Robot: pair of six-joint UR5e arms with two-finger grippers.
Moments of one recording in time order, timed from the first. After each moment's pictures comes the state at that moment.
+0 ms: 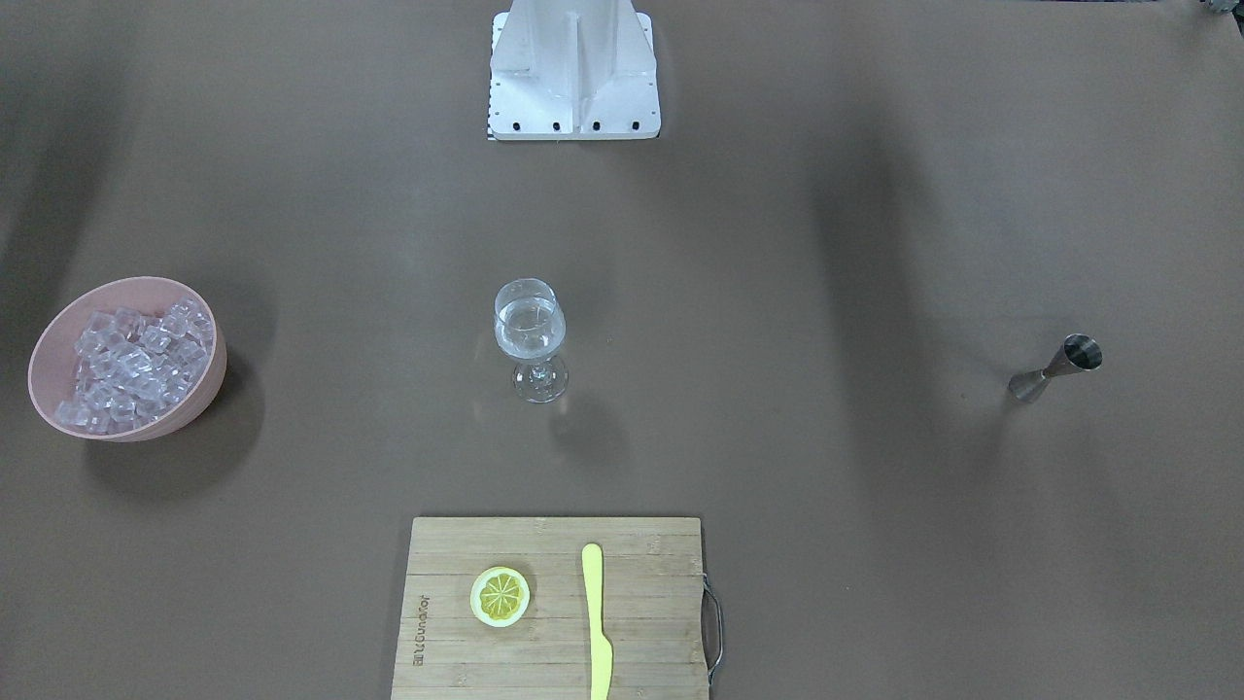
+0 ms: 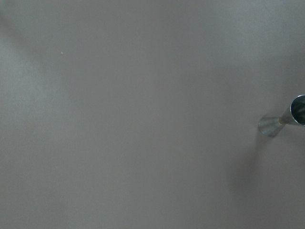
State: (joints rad) left arm -1.64 -1.40 -1.80 -1.85 -2.37 0.02; right arm 1.58 -1.79 1.75 -1.52 2.29 -0.09
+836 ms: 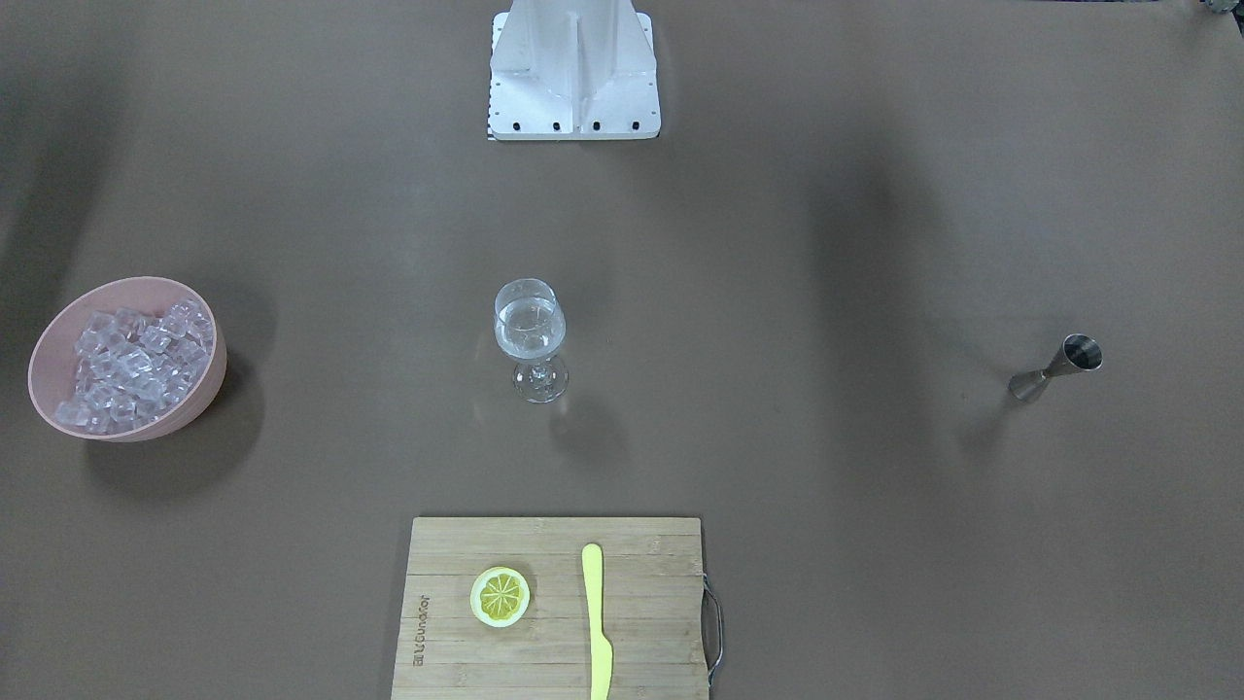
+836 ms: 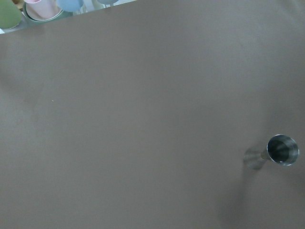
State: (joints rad) left arm -1.64 -1.48 -1.79 -1.88 -2.38 0.01; right arm 1.58 -1.79 1.76 -1.52 2.28 -0.08
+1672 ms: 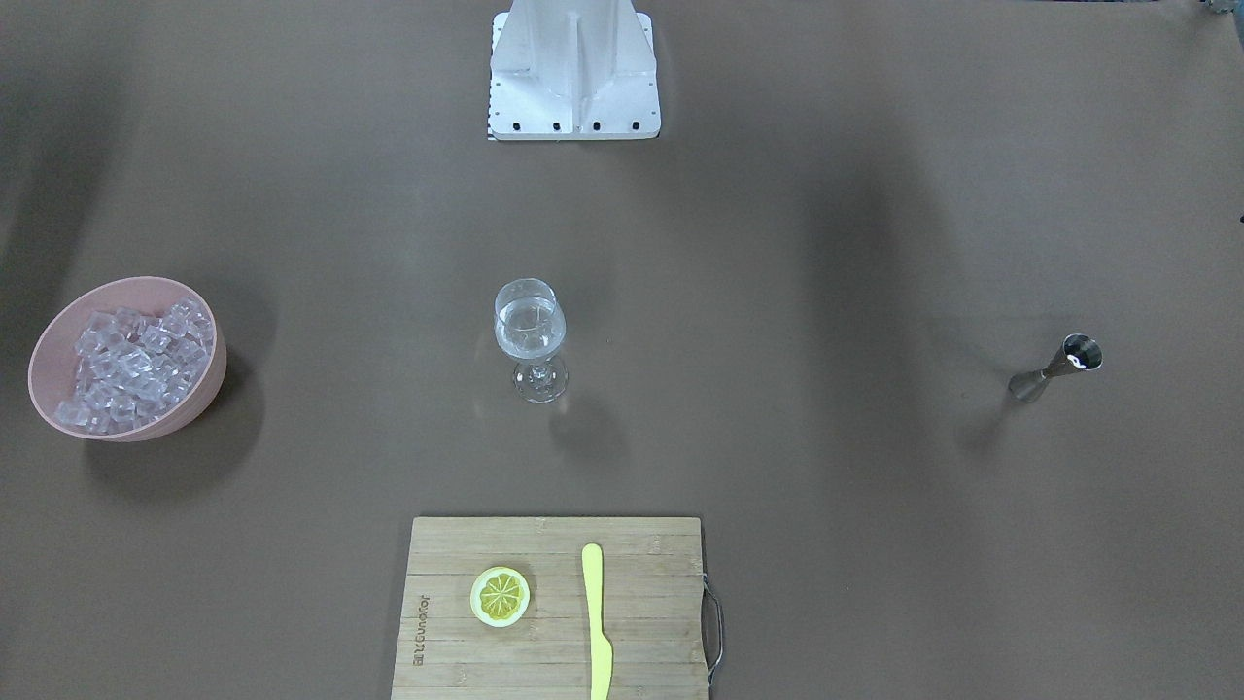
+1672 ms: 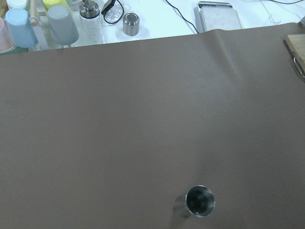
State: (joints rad) left arm -1.45 -1.44 -1.82 -2.37 -2.35 -0.62; right arm 1.58 -1.79 1.76 -1.48 2.28 -0.09
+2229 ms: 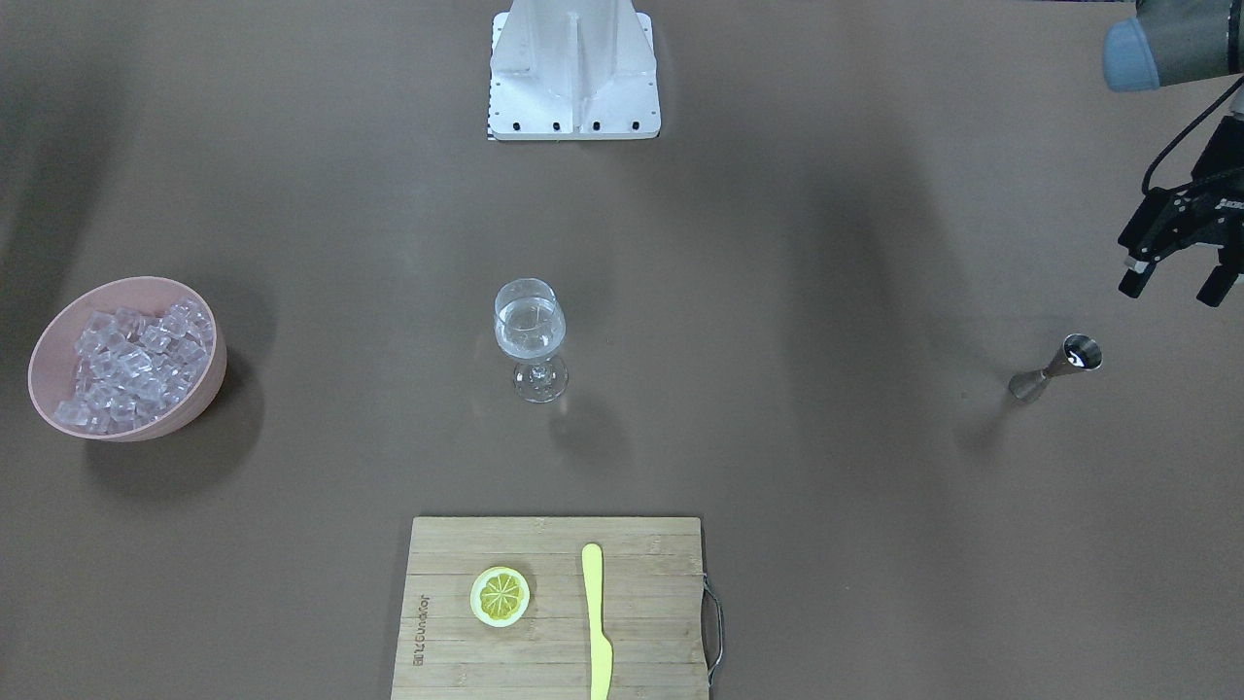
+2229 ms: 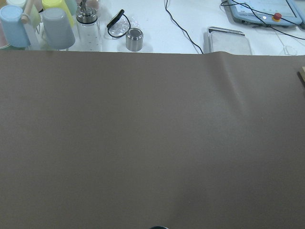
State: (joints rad) left arm -1.12 -1.44 -1.86 -2.45 -1.90 -0.89; right arm 1.58 -1.79 1.76 -1.48 2.29 -0.08
